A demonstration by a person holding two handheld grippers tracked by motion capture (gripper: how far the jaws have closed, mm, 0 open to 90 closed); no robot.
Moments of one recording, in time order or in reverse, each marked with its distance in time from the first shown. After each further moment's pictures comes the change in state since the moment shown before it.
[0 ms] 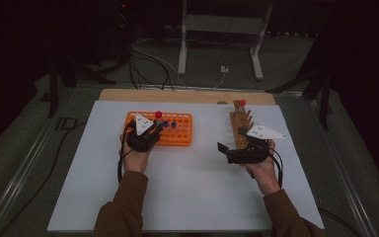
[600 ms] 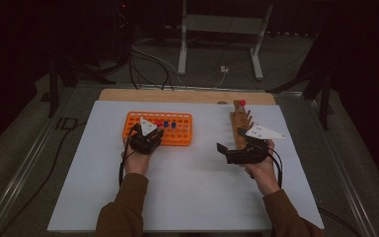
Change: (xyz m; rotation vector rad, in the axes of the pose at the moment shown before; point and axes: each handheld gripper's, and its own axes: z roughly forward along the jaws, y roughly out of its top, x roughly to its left) left arm 0.000 -0.020 0.020 0.137 -0.002 0.015; right arm 0.001 -0.001 0.002 0.011 0.007 0.000
